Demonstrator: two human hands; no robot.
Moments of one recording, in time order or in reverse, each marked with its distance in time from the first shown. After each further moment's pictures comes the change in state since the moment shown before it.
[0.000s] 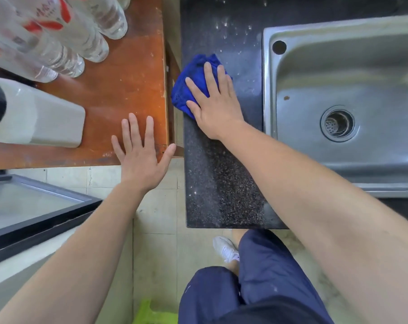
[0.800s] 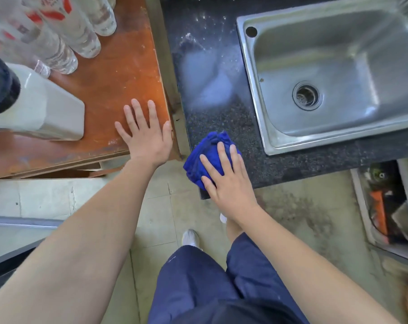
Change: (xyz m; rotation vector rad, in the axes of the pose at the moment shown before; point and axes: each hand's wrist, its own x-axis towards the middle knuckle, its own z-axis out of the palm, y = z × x) left_hand 0.003 -0.006 0.001 -0.037 0.021 0.107; right_hand -0.225 -0.089 0.081 0.072 0.038 0.188
